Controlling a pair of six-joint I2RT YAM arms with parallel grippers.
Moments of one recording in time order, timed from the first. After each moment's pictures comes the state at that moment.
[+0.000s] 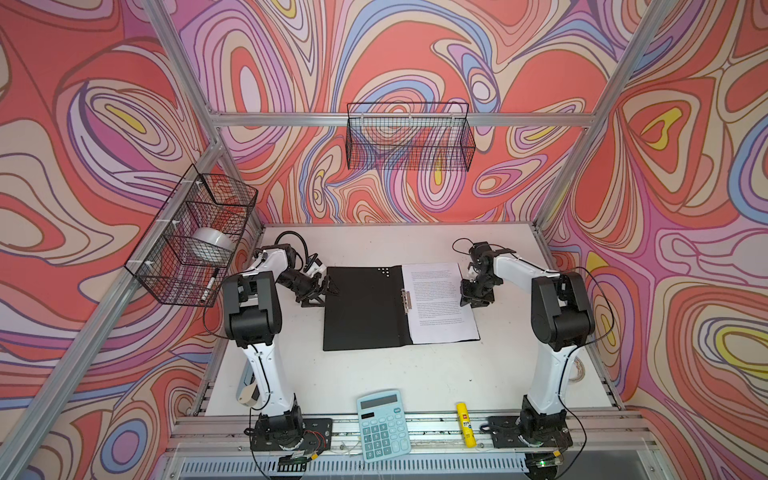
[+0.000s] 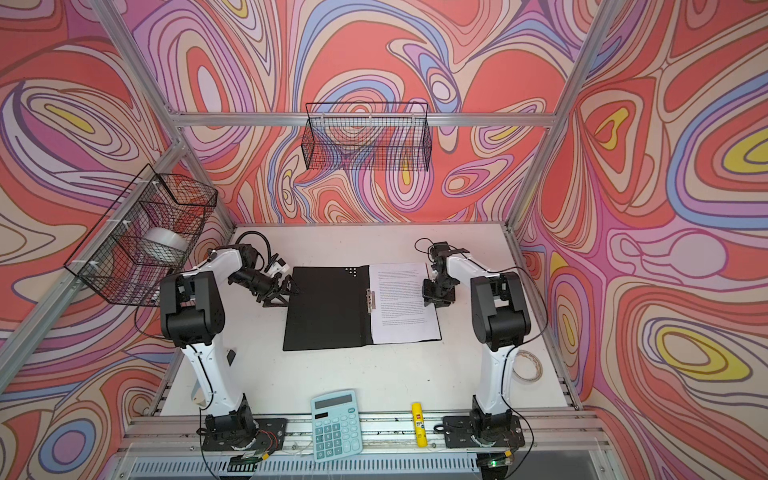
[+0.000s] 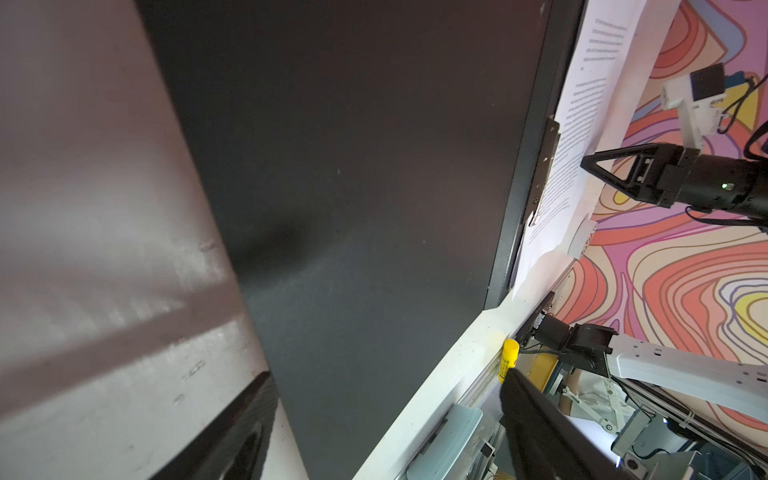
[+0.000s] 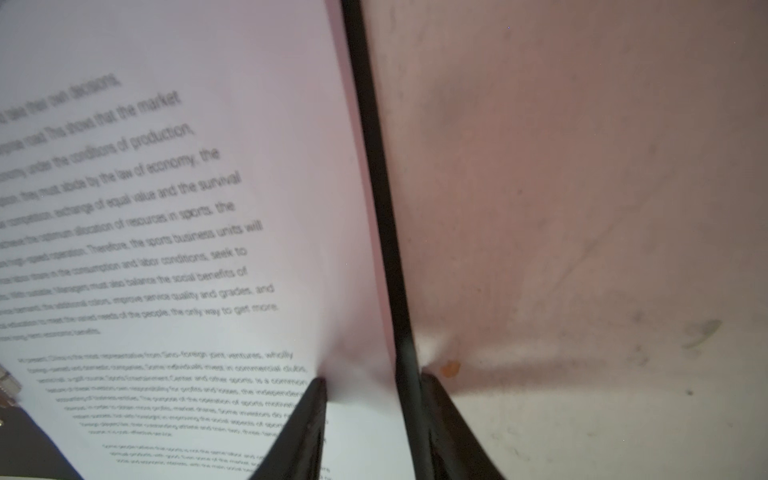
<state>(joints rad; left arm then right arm) 0.14 2.07 1.51 -1.18 0.75 0.17 0.16 2.02 1.41 -0.90 -0.19 0.30</state>
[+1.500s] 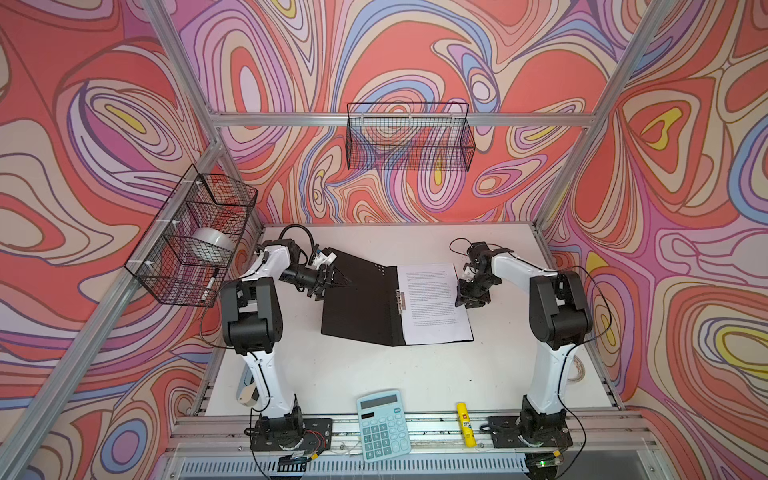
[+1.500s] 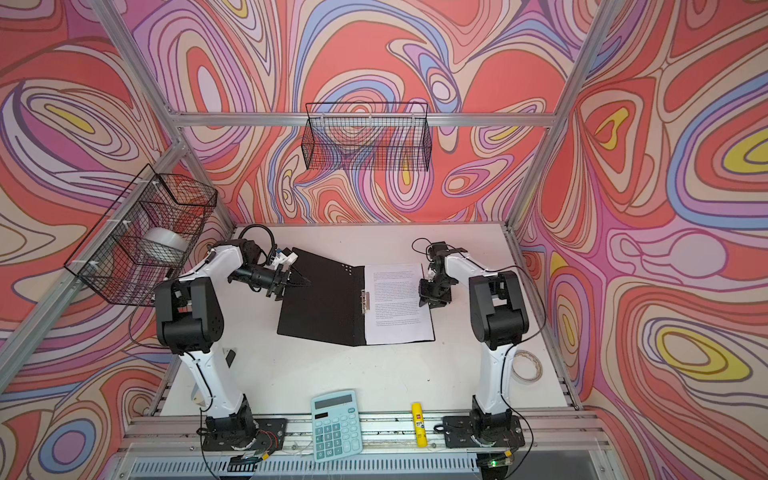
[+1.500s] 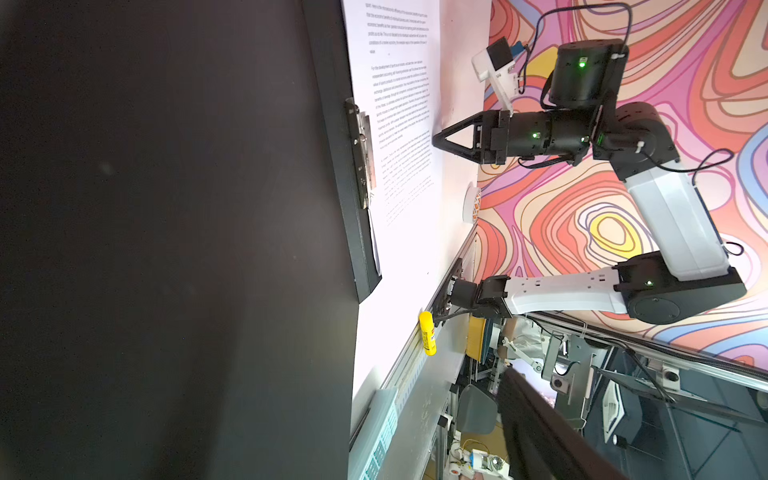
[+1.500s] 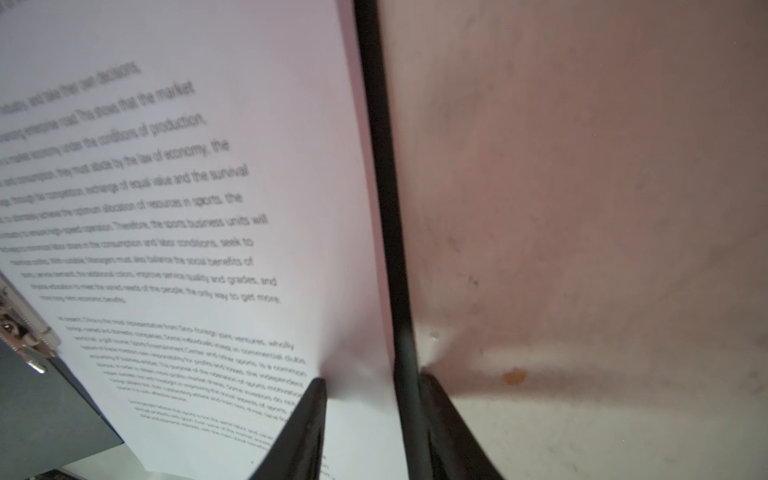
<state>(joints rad) 0.10 1.97 1.53 -1.30 1.04 0.28 0.17 2.03 1.43 -0.91 -0.28 0.28</state>
